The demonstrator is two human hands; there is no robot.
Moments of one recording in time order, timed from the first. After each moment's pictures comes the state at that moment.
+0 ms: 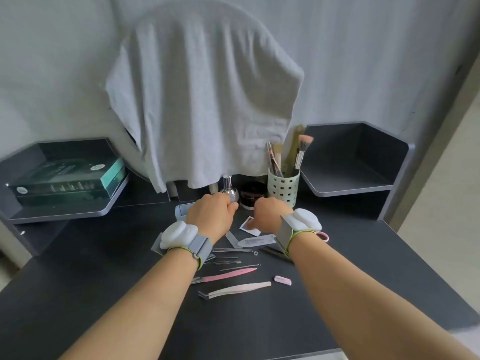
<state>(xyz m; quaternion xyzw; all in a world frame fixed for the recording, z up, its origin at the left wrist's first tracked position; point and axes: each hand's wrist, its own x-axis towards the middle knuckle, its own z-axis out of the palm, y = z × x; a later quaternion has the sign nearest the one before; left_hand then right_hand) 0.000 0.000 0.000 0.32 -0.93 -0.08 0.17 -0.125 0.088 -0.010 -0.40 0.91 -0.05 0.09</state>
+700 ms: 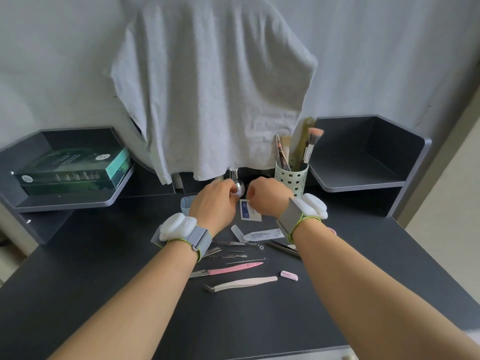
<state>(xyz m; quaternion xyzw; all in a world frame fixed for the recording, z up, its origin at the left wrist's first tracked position) 0.003 -0.014 -0.003 0.26 -0.93 -0.12 0.23 -0.120 0.066 0.013 -0.40 0.91 -0.10 0.07</state>
